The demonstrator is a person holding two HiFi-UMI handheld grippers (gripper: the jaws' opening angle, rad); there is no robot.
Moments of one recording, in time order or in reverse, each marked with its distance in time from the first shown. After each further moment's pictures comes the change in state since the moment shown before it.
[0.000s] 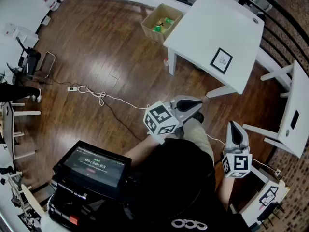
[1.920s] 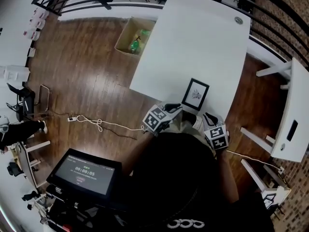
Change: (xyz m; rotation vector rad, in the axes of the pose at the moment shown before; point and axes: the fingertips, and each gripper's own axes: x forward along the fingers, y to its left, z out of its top) left arm 0.204 0.275 -0.071 -0.016 0.506 0.107; right arm 0.288 -0.171 -0.091 0.026 0.480 0.231
